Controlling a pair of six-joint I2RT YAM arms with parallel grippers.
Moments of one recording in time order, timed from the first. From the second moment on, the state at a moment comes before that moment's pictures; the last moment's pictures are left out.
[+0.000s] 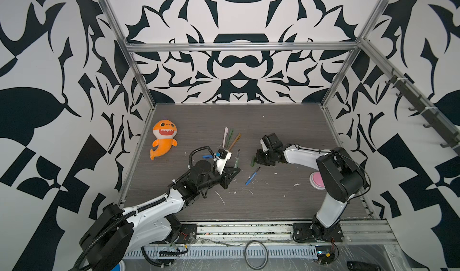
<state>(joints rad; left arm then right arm) -0.79 1.06 0.37 0.41 0.32 -0.37 0.51 1.78 0.97 -0.25 -0.22 0.65</state>
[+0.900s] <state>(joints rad) -0.79 1.06 0.37 0.39 0.33 -0.36 0.52 1.79 1.06 -0.33 -0.24 0.59</state>
